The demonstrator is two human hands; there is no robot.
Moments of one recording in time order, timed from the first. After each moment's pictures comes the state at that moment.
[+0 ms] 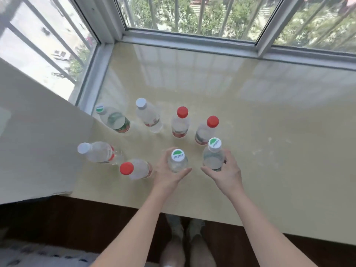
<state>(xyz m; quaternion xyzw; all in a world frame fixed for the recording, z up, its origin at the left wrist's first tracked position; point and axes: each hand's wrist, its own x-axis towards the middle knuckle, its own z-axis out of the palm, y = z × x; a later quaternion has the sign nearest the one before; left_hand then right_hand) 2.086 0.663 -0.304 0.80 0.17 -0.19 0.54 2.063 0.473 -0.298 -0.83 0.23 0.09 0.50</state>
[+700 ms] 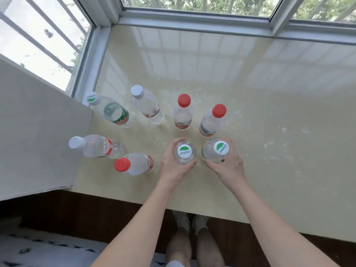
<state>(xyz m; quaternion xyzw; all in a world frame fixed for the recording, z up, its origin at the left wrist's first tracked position) 2.093 0.650 -0.330 0.80 0.14 -0.17 0.55 2.074 0.474 -0.339 -0.84 0.21 0.09 0.50</state>
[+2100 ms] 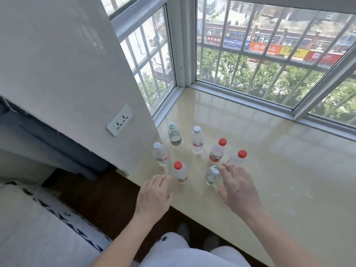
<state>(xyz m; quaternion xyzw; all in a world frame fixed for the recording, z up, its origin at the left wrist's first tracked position) 1.967 0.775 -0.148 1.00 -0.01 -0.03 0.08 2.048 0.510 -0.149 -0.96 -0.24 -0.05 0.17</state>
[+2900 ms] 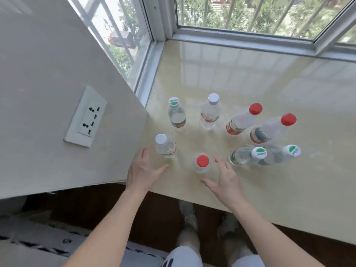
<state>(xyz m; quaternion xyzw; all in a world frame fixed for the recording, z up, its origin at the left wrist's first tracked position) 2.090 0.916 -0.282 0.96 0.09 -0.13 0.24 2.049 0.659 -0.310 -0.91 0.09 0.18 0.37</state>
